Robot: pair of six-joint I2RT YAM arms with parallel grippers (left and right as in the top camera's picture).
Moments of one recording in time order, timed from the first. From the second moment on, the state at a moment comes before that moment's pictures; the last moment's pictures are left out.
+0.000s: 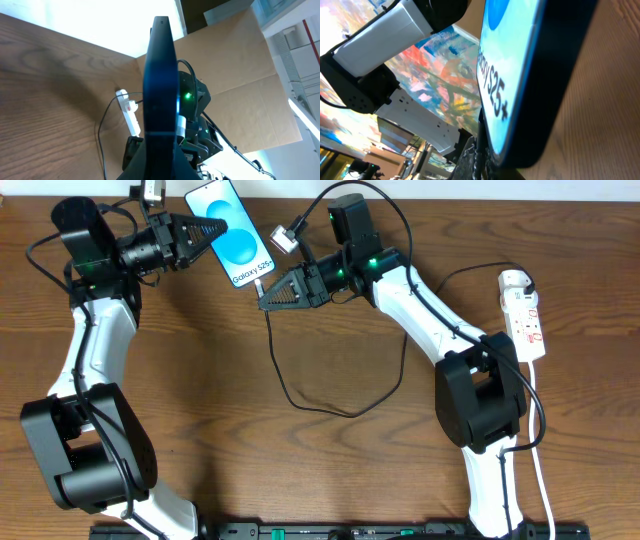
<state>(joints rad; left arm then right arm) 0.23 1.82 1.33 0.37 1.41 -1.01 0.48 2.24 1.86 -0.26 -1.55 0.31</state>
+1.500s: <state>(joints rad) 0.25 1.82 1.33 0.37 1.46 -1.01 0.44 2.24 1.86 -0.27 -1.54 0.34</state>
